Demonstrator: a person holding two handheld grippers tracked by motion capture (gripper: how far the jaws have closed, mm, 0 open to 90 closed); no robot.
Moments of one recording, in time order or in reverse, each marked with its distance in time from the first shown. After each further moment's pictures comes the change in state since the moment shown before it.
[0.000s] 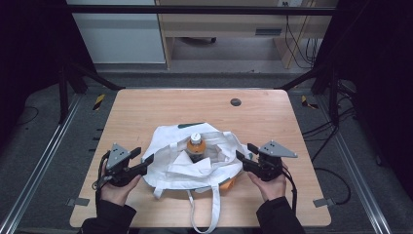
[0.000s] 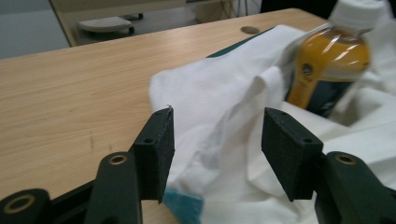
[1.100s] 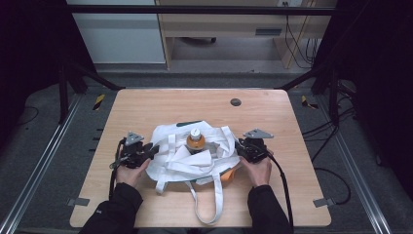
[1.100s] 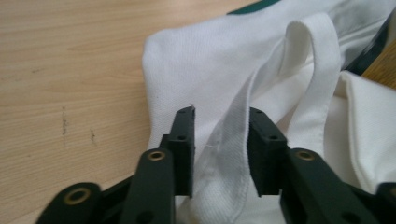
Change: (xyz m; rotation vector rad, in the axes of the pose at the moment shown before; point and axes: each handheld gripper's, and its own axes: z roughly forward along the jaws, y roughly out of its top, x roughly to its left) left arm 0.029 -0.004 0.062 0.098 -0.031 -0.122; right arm -0.026 -0.008 0.076 0.152 -0.090 0.018
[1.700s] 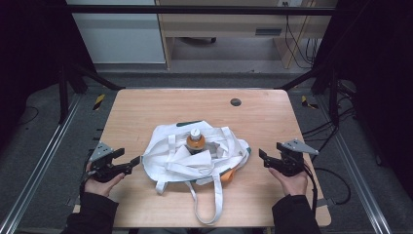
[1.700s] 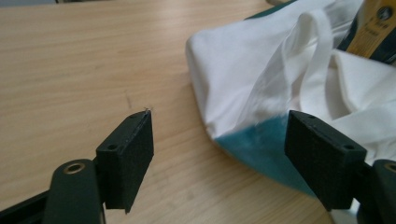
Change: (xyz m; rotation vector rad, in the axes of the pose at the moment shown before) left arm 0.047 -0.041 -0.059 -0.062 -0.018 0.028; right arm -0.053 -0.036 -0.082 -0.079 -0.064 0.082
